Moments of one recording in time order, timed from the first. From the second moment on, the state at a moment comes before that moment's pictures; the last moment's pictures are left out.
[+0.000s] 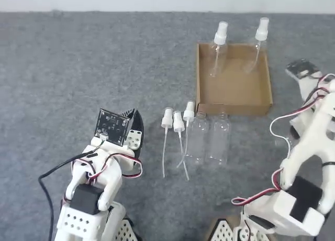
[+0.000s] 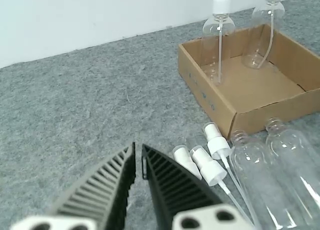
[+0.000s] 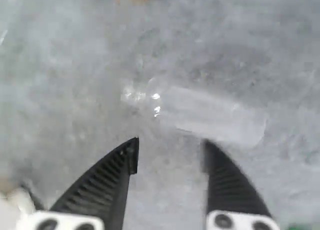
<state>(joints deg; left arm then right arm) 11.5 -89.3 80.4 48.8 1.1 28.9 -2.5 4.2 90.3 60.5</state>
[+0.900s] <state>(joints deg) 11.5 -89.3 80.4 48.8 1.1 43.7 10.2 0.3 92.7 95.5</state>
